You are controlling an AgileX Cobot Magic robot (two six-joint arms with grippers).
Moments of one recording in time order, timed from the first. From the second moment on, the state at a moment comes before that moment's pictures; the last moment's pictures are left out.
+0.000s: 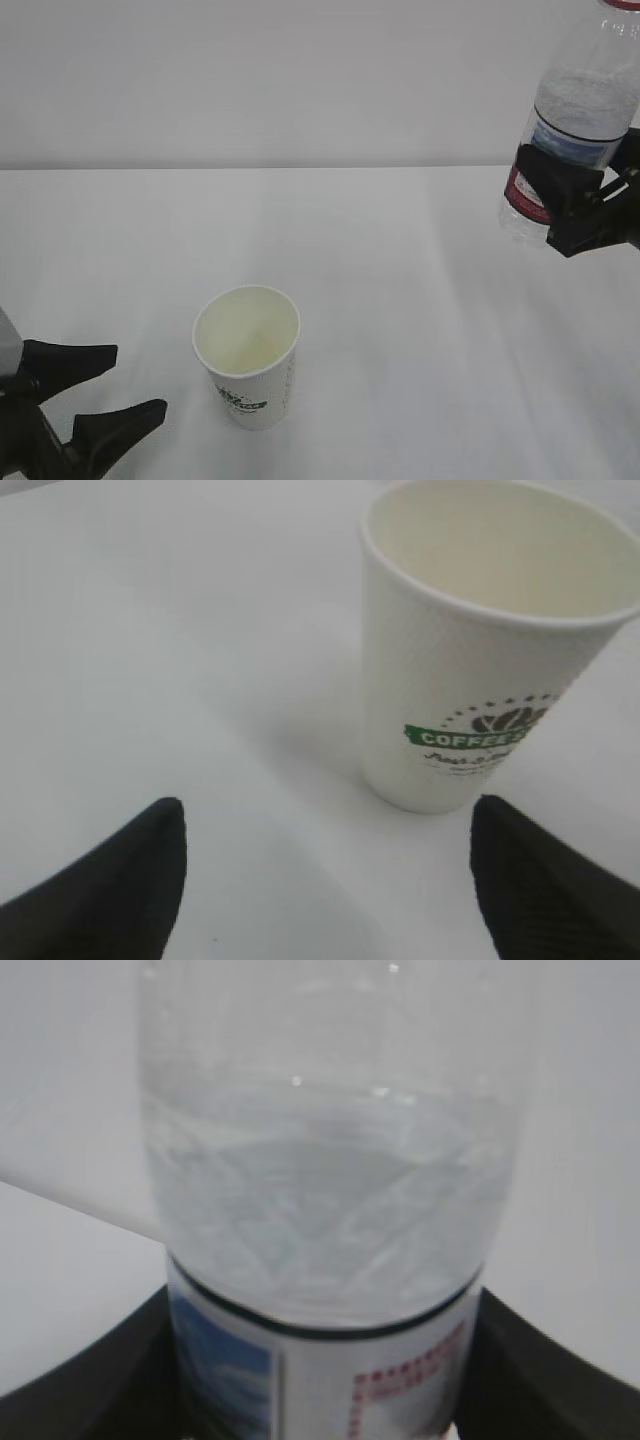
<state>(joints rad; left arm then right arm) -0.22 1.72 -0.07 0.55 -1.15 -0.08 0.06 1.47 -0.37 -0.37 -1.04 0.02</state>
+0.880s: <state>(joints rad) -0.20 1.87 -0.16 0.65 -1.15 -0.08 0.06 1.47 -0.37 -0.37 -1.03 0.04</state>
